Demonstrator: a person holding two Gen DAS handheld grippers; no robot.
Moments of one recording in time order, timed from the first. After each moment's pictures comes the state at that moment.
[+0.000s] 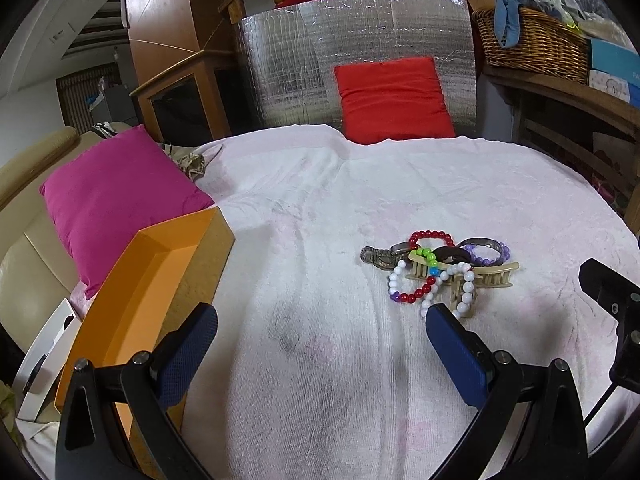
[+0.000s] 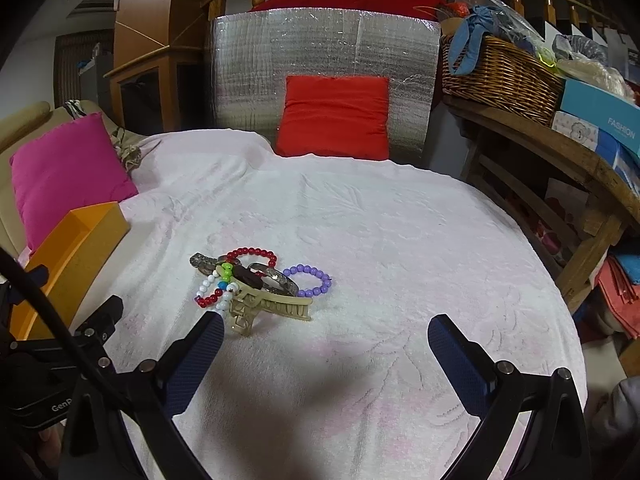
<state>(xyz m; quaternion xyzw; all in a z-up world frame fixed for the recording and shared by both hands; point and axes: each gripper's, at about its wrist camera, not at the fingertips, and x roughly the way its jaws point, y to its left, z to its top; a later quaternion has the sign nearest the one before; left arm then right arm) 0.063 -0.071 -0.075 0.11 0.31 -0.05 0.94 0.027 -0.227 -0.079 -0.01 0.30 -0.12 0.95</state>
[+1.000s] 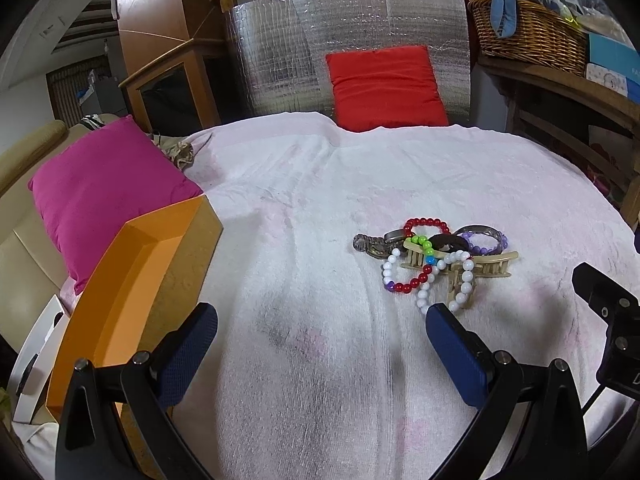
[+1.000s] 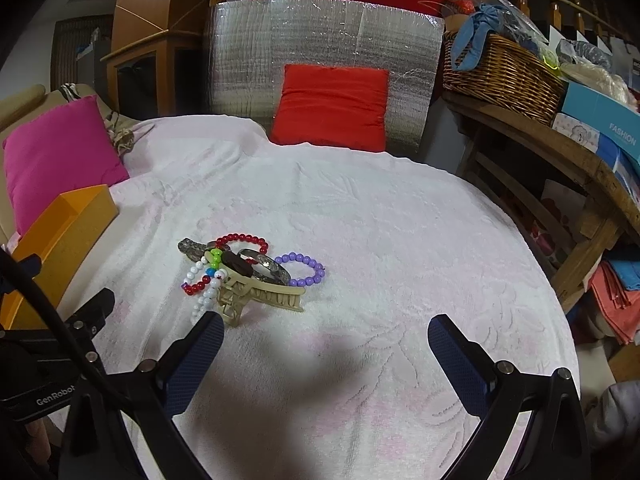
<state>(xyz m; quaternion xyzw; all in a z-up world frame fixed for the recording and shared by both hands) 0.071 -0.071 -0.085 0.10 0.33 -0.06 0.94 0.036 -0.227 -0.091 -0.03 0.32 -0.13 0.94</state>
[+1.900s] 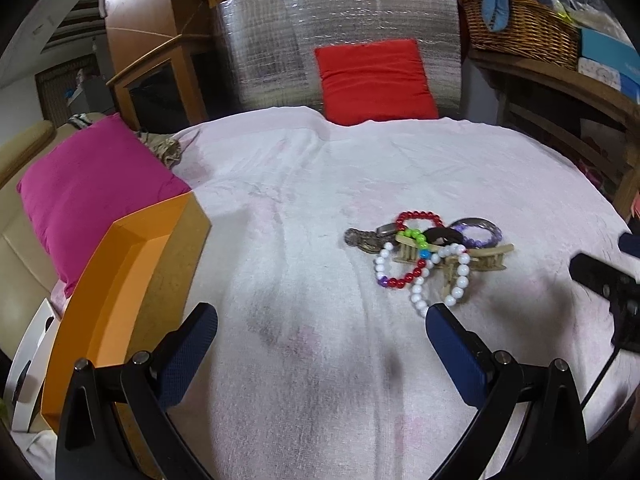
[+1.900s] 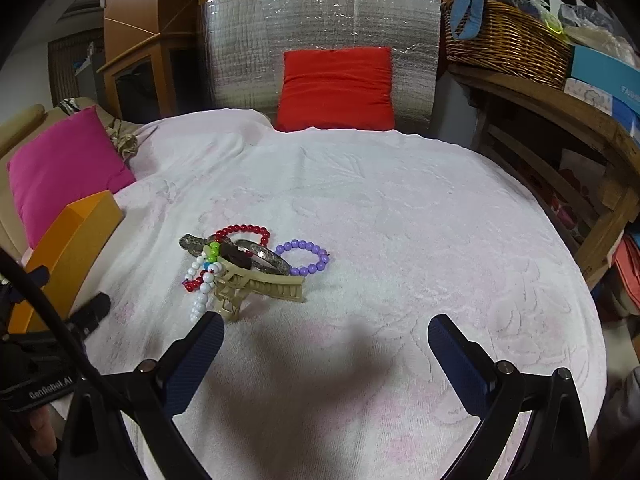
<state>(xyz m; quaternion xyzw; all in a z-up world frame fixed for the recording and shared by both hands) 0.075 -0.073 -0.091 0.11 0.34 -0.09 0.93 0.046 -0.254 -0.101 0.03 0.34 -0.09 0.94</state>
